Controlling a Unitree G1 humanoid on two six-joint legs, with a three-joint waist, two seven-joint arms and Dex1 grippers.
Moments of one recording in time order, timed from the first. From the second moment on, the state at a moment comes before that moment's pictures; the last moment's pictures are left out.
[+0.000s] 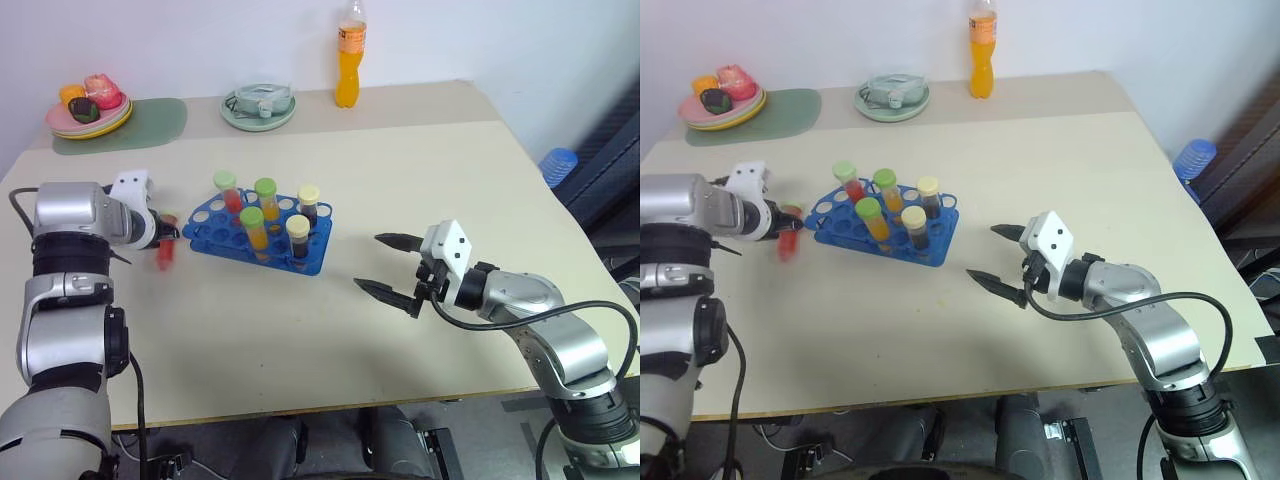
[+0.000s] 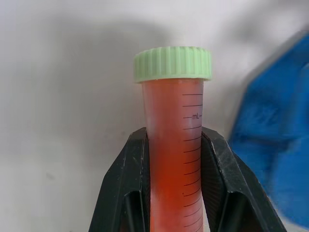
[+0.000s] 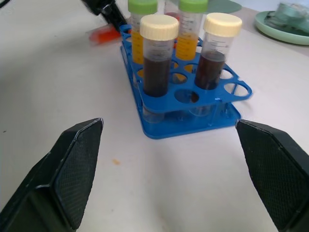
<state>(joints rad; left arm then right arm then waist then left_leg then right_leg) -0.95 0.68 0.19 0.48 -0.21 1.31 -0.34 -0.23 -0.62 0.06 -0.41 0.44 0.47 0.81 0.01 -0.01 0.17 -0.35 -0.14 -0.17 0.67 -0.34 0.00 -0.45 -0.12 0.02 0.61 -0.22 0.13</state>
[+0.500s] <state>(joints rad) -0.84 0.49 0.38 -0.02 -0.28 0.78 -0.27 -0.22 -0.60 0.06 -0.39 0.43 0.44 0.83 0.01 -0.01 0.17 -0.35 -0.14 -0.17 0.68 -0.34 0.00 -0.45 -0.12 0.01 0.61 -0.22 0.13</state>
